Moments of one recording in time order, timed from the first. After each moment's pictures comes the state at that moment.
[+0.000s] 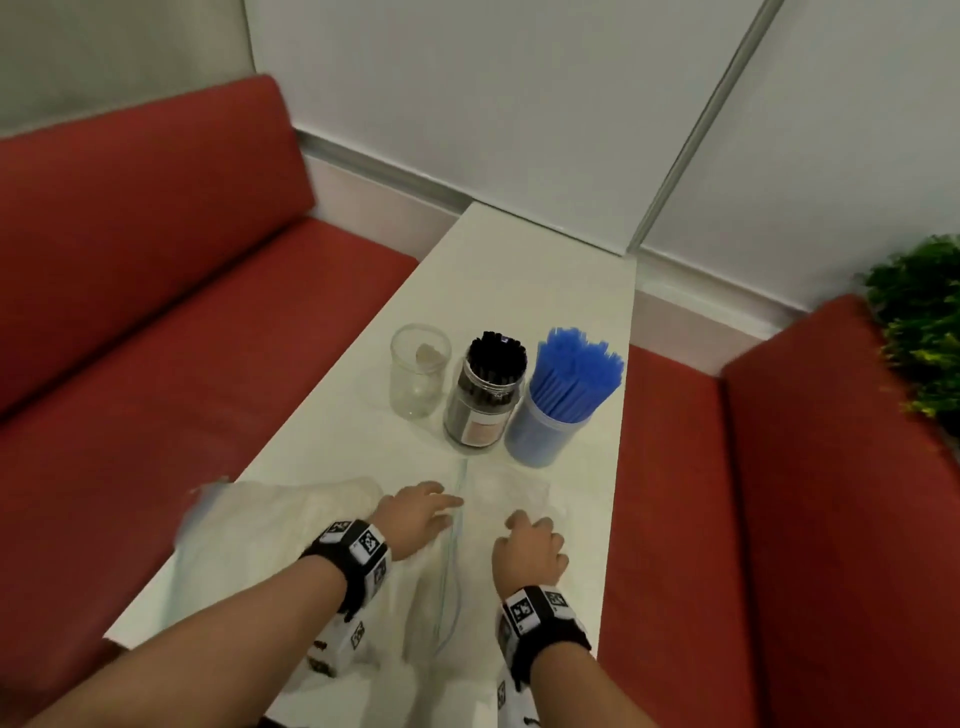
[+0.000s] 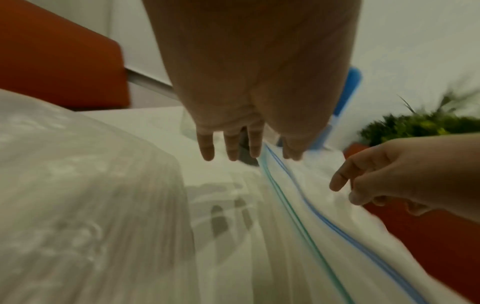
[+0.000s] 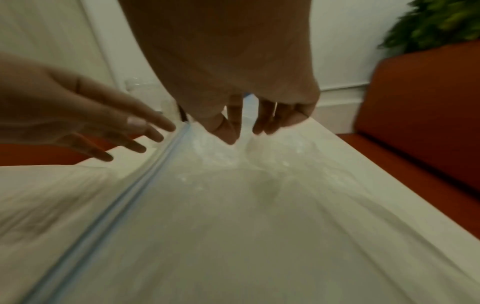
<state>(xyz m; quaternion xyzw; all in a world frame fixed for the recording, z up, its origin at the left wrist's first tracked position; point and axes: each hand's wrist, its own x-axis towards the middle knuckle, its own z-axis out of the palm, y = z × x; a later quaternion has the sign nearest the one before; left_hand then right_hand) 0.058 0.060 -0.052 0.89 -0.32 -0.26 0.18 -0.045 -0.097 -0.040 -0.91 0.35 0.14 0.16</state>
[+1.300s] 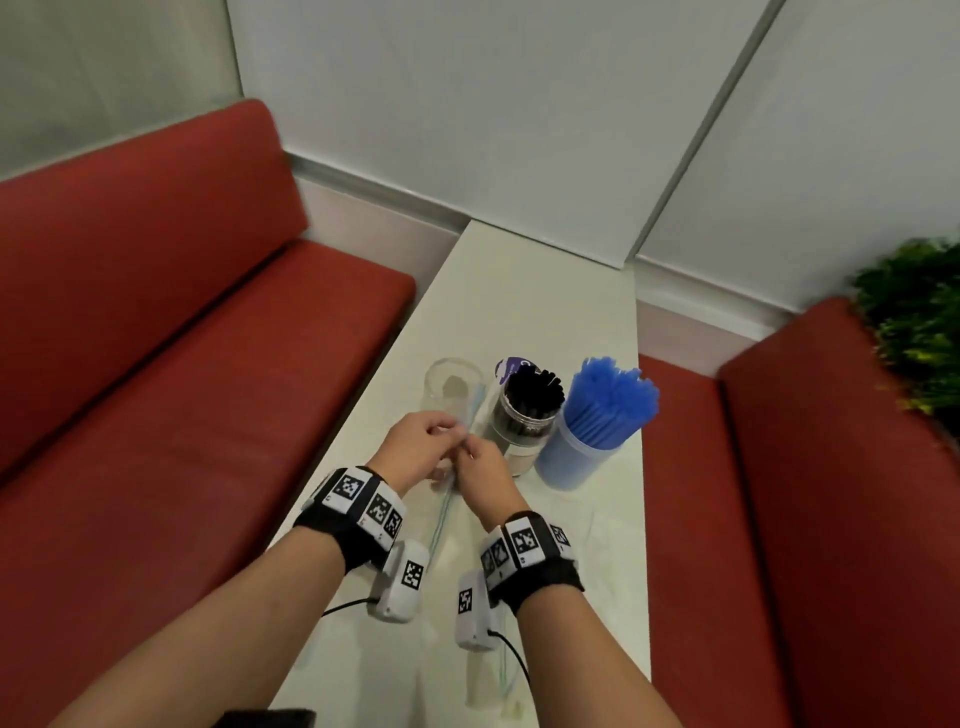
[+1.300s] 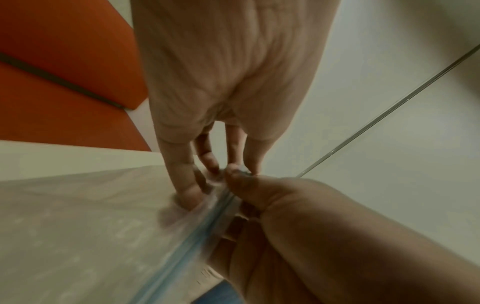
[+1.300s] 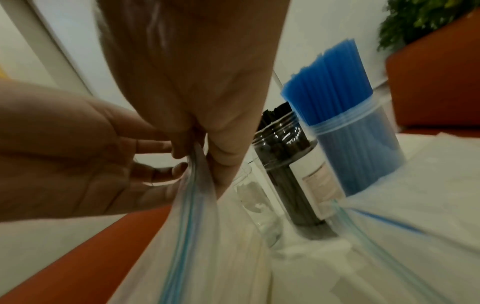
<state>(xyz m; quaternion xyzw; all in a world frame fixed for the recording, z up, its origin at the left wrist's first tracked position) 0.158 0.093 0.064 0.74 -0.07 -0.27 0.61 0.093 -0.007 0.052 -0.78 0.20 -0.01 0.59</state>
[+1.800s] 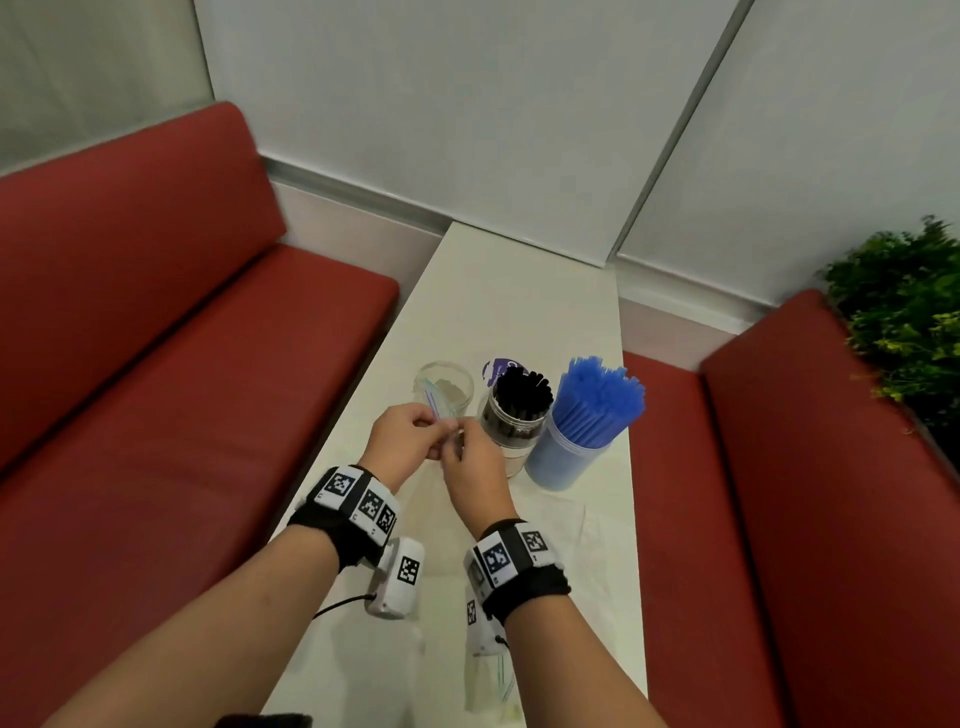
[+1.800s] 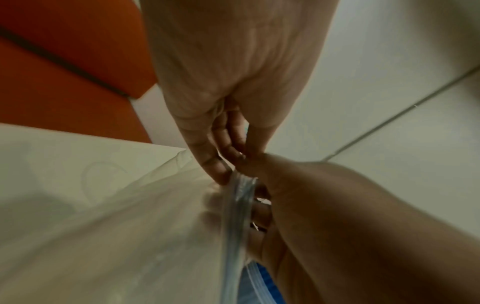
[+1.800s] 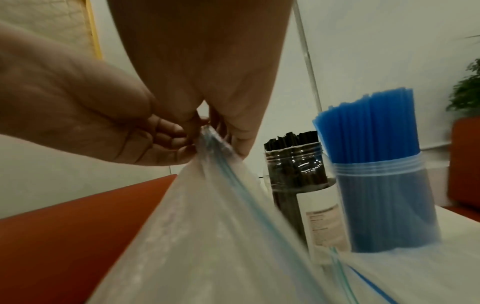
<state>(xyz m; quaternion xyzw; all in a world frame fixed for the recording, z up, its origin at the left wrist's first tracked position) 0.169 0.091 0.066 0.74 -0.09 -0.20 0.63 0.093 -0.001 0.062 -0.85 0.19 -0.12 0.48</state>
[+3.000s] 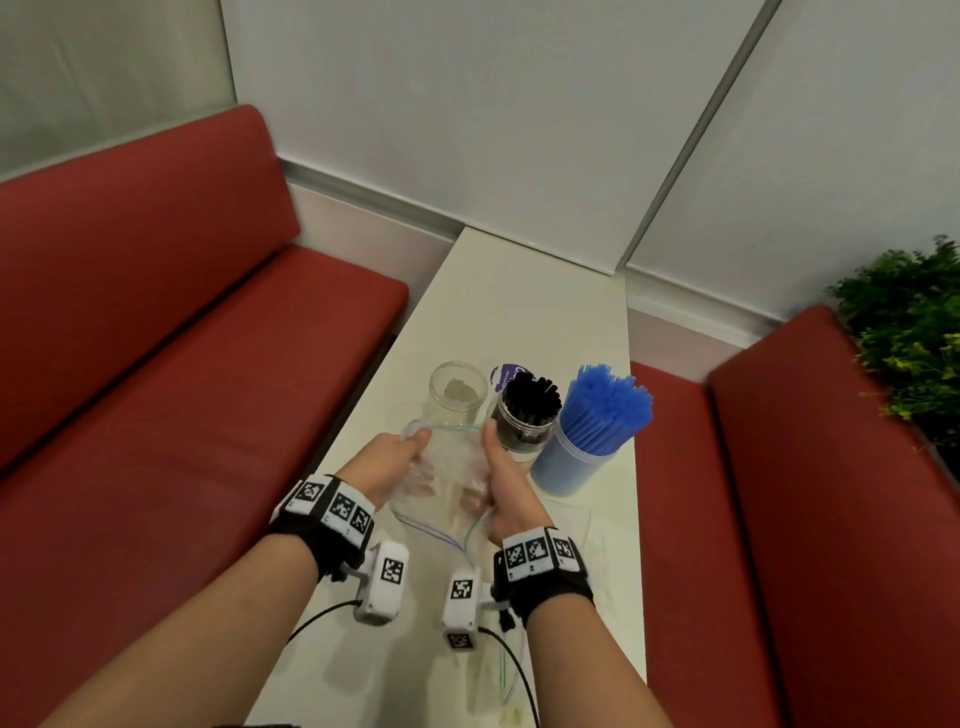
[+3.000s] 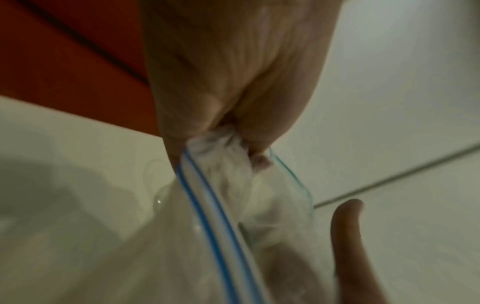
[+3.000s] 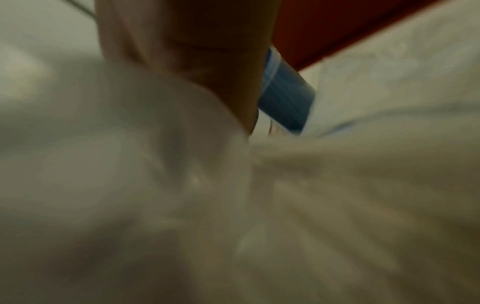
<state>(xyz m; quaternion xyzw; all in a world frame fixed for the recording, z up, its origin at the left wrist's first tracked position) 0.167 0.123 0.054 0.65 0.04 -0.37 0.66 0.082 -0.021 0.050 -0.46 0.29 0.03 0.84</state>
